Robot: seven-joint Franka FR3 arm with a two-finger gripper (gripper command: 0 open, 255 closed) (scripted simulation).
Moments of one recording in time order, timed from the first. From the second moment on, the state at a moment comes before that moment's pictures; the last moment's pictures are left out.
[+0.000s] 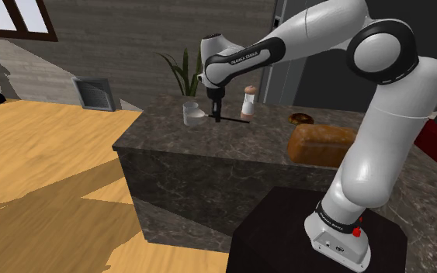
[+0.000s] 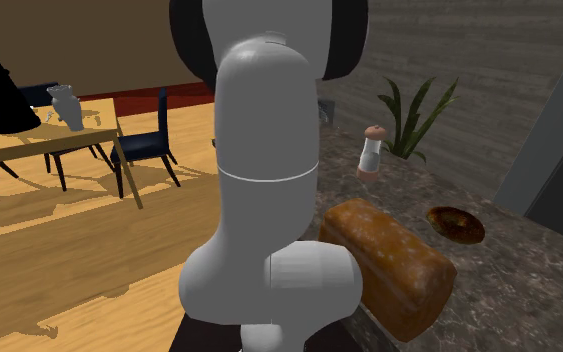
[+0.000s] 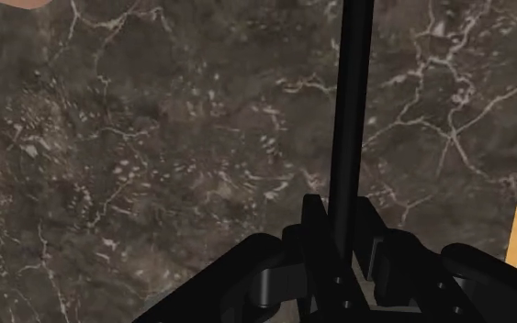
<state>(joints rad) 0.13 0.08 -0.04 -1.96 -0.15 1.99 -0.48</state>
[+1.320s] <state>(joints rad) -0.08 0.07 -0.24 -1.96 -0.14 2.04 -0.88</state>
